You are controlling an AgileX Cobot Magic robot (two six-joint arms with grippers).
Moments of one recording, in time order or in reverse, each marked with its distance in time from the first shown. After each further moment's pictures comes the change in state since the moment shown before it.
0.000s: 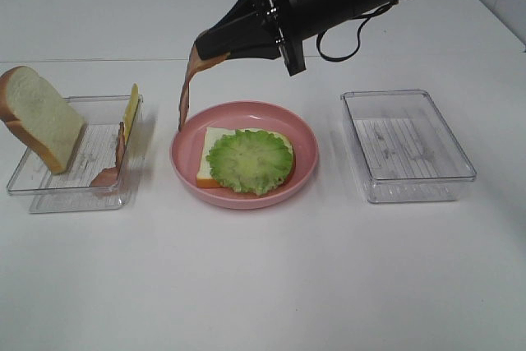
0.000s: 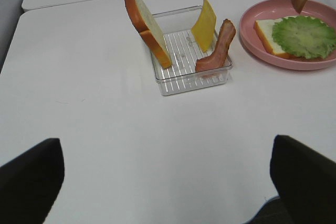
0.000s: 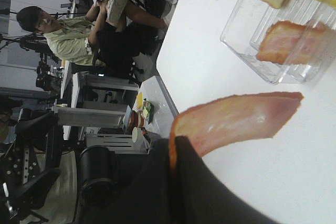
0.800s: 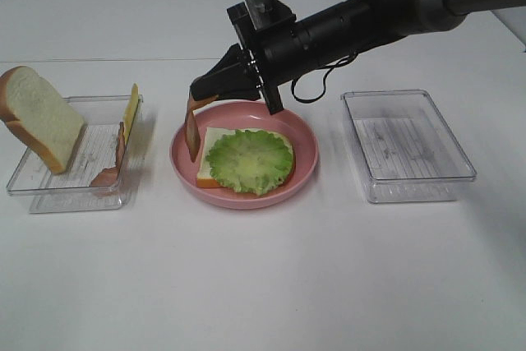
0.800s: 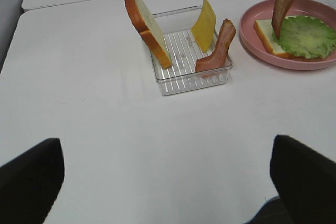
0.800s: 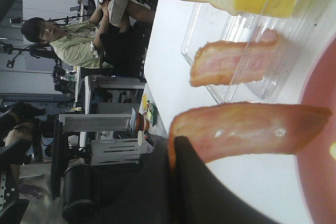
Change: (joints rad) left arm 0.000 0.000 0.000 0.000 0.000 0.000; right arm 0.000 0.267 -0.173 0.042 0.019 -0.006
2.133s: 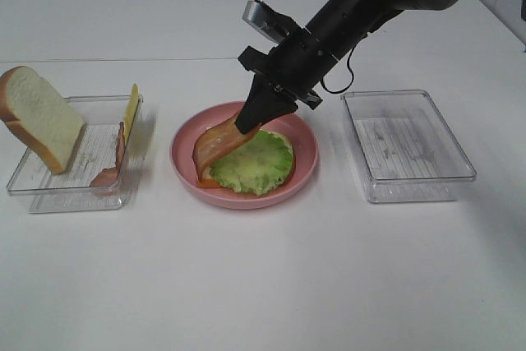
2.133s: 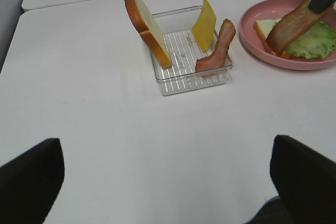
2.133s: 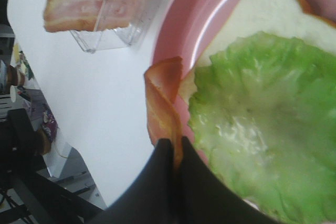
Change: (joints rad) left arm 0.000 0.000 0.000 0.000 0.000 0.000; right arm 0.000 0.020 -0.163 -0.512 0.004 0.155
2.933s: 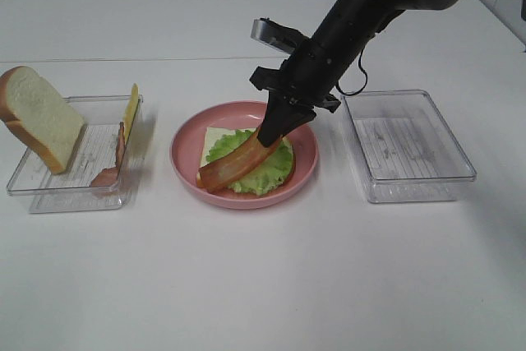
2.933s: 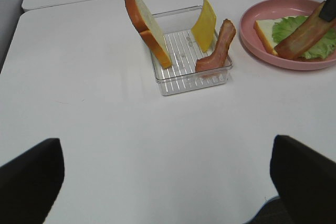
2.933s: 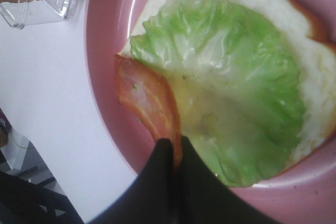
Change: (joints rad) left arm 0.000 0.000 0.000 0.000 0.000 0.000; right arm 0.000 0.000 0.000 -0.153 -0.003 0.056
